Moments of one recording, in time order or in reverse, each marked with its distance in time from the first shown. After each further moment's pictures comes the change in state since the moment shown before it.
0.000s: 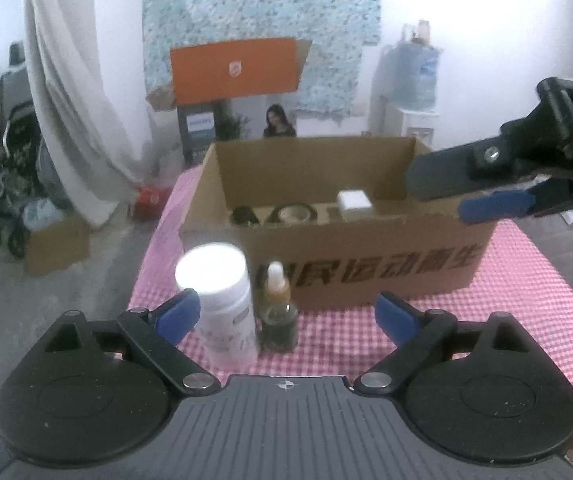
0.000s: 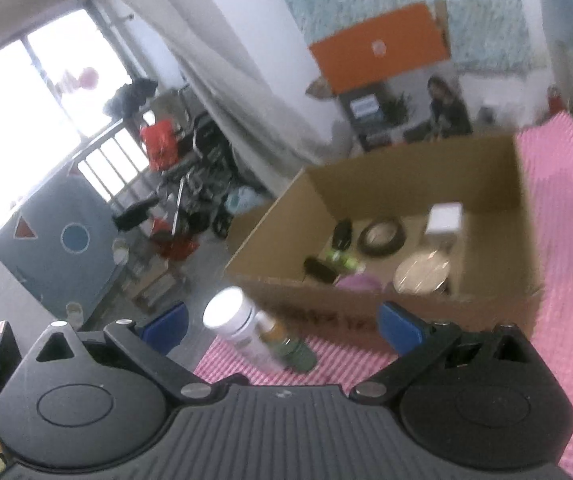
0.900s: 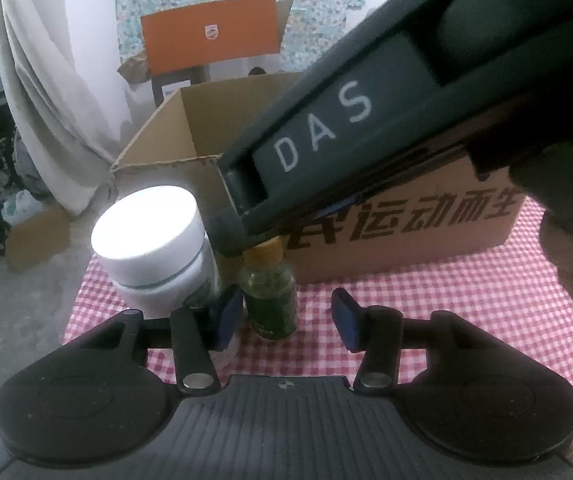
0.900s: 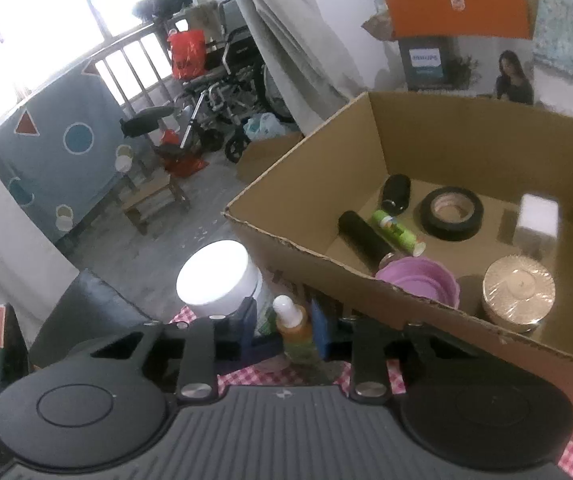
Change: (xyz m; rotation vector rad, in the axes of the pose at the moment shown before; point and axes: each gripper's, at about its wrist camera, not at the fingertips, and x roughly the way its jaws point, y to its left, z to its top) left arm 0.065 -0.001 -0.023 0.070 0.063 -0.030; right arm 0.104 0.036 -0.011 -0.220 0.193 0.003
